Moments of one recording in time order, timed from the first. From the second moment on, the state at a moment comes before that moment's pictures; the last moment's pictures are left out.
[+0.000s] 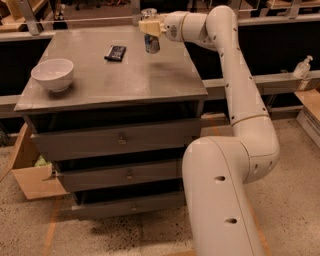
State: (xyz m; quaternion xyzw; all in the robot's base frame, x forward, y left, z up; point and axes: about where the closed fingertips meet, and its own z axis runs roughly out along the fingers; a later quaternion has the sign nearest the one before) arm 0.896 0.023 0.976 -0.36 0.64 0.32 0.60
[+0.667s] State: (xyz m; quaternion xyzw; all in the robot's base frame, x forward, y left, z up) arm 0.865 0.076 0.989 -0.37 0.63 0.37 0.57
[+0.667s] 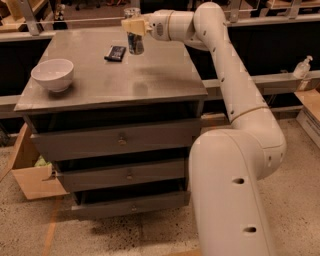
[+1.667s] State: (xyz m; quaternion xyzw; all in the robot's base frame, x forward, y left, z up) arm 0.818 0.130 1.018 -0.34 0.61 0.37 0.61
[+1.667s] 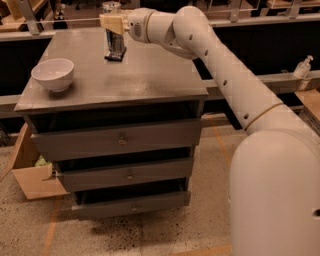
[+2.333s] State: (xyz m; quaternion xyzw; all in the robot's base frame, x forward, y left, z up) arm 0.792 0.148 1.017 -0.34 0.61 0.40 0.59
